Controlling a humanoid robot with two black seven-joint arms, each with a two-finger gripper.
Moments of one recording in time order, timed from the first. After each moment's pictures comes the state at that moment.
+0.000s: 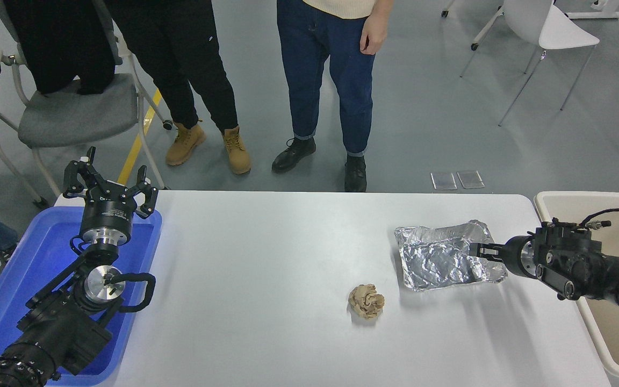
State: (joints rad) left arm -0.56 0.19 -1.04 -0.54 0.04 -0.40 -0.55; right arm 0.92 -0.30 -0.61 0.38 -0.72 0.15 0.15
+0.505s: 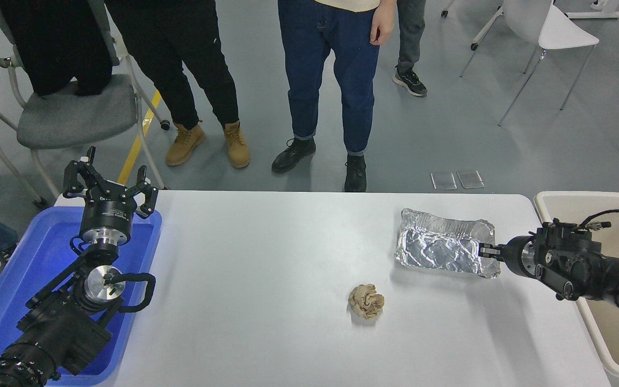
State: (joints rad) left arm -0.56 0.19 -1.04 -0.54 0.04 -0.40 -0.55; right arm 0.92 -0.31 -0.58 0.38 -0.73 0.15 0.13
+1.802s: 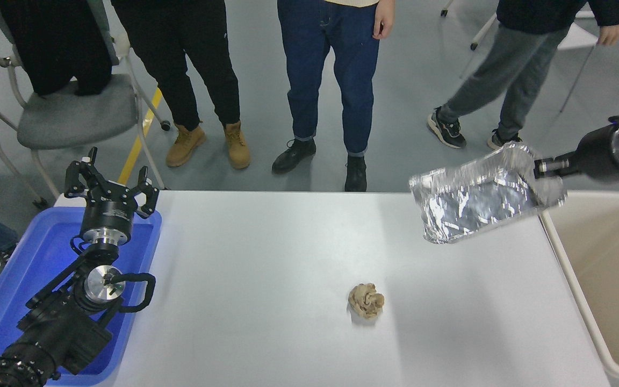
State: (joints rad) left arm -0.55 0.19 -1.04 -0.55 0.04 -0.40 -0.55; right arm 2.25 -0.64 -1.36 1.39 -0.66 0.36 0.14
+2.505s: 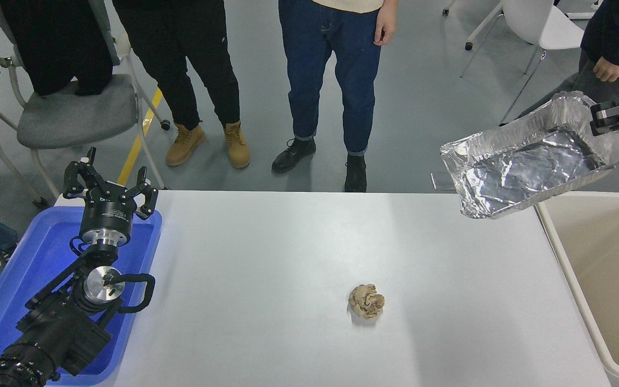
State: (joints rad) left arm -0.55 0.19 -1.04 -0.55 0.04 -0.40 -0.55; right arm 2.45 -0.68 -1.50 1.38 -0.73 0.47 0.12
